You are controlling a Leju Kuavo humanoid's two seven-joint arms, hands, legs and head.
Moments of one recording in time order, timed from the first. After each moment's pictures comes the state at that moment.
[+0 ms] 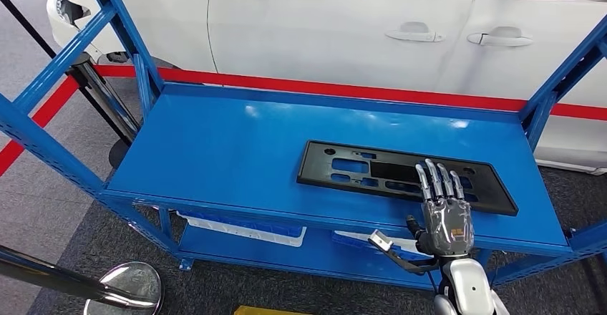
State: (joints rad) left arm 0.00 0.04 -0.64 -0.10 0.54 0.11 0.18; right arm -0.23 -0.27 0.54 -1.31 1.27 -0.66 -0.04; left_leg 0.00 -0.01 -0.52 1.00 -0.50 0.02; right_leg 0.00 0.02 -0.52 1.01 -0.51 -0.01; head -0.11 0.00
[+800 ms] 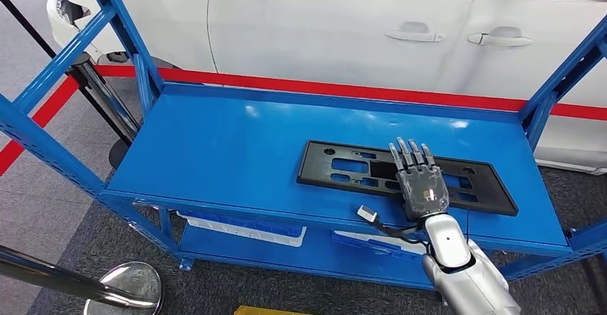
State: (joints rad) left arm -0.01 0.05 -0.66 -0.11 0.54 0.09 0.17; right arm -0.55 -0.21 0.70 -0.96 1.36 -0.56 -0.01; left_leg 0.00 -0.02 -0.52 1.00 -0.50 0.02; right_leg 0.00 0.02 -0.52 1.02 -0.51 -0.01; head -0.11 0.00
